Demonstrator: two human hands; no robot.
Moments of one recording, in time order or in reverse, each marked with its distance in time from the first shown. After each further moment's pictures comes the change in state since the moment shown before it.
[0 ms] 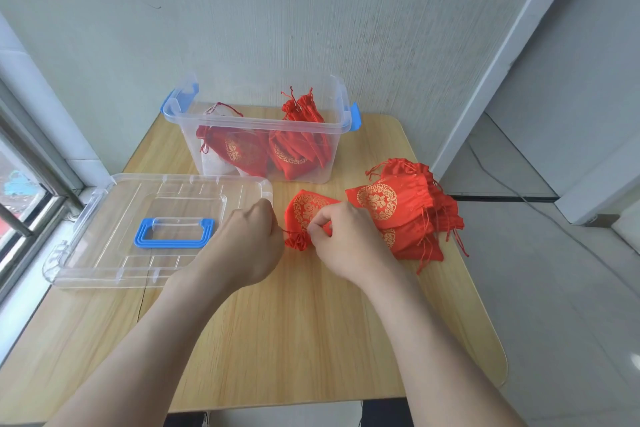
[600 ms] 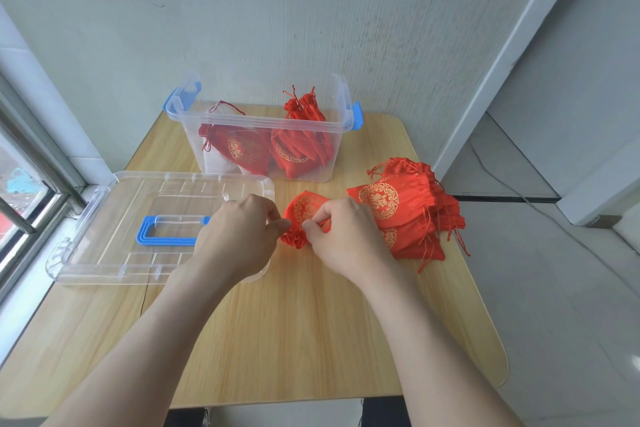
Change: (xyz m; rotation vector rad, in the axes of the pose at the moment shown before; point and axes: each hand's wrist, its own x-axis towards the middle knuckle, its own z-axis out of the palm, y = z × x) left_hand 0.006 -0.005 -0.004 0.018 0.069 0.024; right_hand -0.001 -0.006 0.003 0.004 0.069 0.013
